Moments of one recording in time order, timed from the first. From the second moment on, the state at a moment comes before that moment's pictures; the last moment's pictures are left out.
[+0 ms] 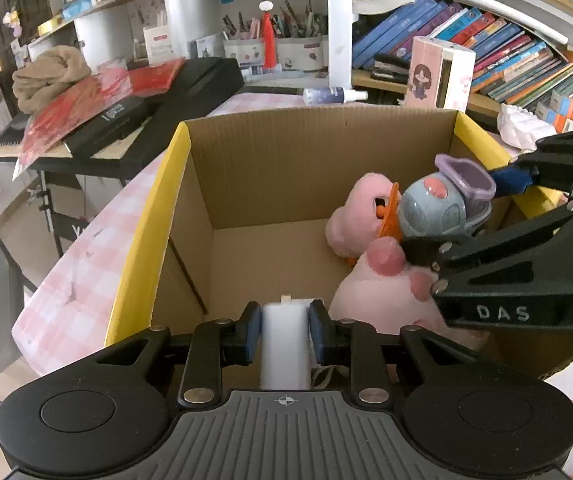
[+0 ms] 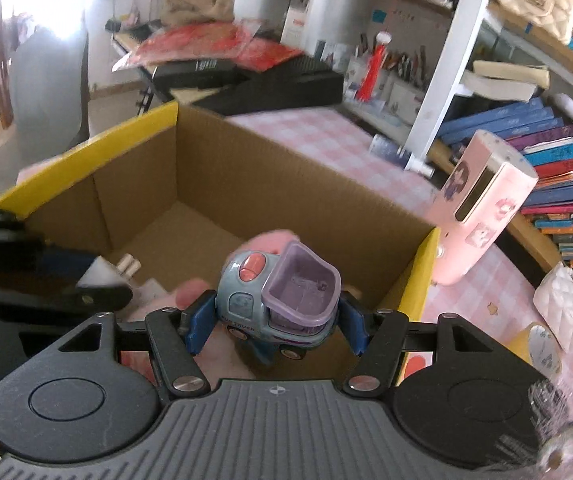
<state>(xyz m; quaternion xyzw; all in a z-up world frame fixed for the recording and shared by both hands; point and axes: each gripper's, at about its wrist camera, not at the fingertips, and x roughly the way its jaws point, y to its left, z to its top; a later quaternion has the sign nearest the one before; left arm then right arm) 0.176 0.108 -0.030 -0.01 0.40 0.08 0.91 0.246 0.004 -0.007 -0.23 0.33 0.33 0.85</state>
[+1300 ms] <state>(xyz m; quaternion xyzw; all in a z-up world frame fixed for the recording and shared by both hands) 0.099 0.111 0.015 -0.04 0.30 0.09 0.95 0.176 -0.042 0.034 -0.14 0.25 0.24 0.93</state>
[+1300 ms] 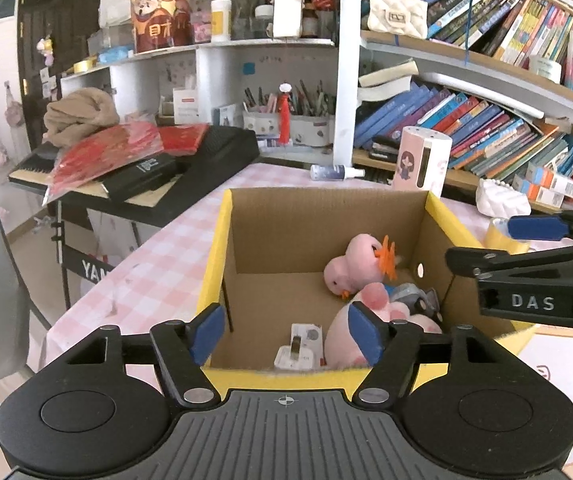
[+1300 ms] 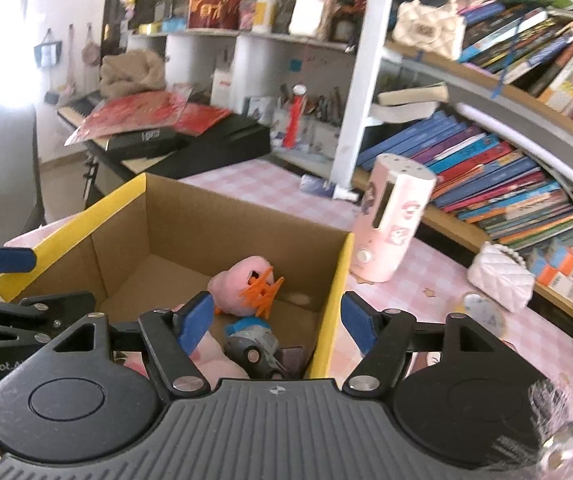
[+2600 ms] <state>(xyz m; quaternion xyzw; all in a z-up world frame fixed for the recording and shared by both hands) -0.005 0.095 -0.010 -0.04 0.37 0.05 0.93 0.038 -0.077 -0.011 -0.10 0.32 0.13 0.93</state>
